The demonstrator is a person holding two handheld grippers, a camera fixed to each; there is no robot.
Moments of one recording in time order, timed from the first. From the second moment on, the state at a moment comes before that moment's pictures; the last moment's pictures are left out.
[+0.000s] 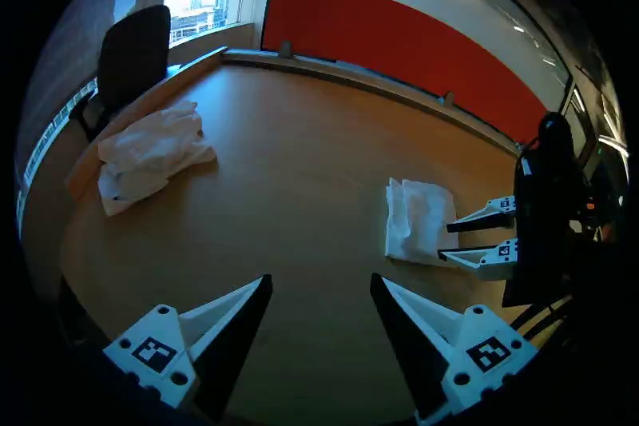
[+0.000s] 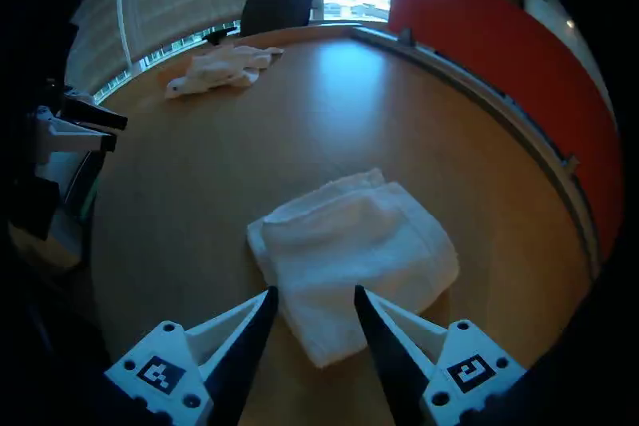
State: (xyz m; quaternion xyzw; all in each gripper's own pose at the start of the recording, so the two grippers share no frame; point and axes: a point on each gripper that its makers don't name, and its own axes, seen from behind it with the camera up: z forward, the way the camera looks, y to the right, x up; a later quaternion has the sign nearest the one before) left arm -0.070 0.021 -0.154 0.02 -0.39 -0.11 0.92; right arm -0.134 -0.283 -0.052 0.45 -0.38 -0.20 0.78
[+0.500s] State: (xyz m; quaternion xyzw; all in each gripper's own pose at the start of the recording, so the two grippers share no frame) left arm -0.071 0.026 -0.154 0.01 -0.39 -0.11 0.92; right arm -0.148 -0.245 -0.067 0.42 -0.41 -0.19 0.79
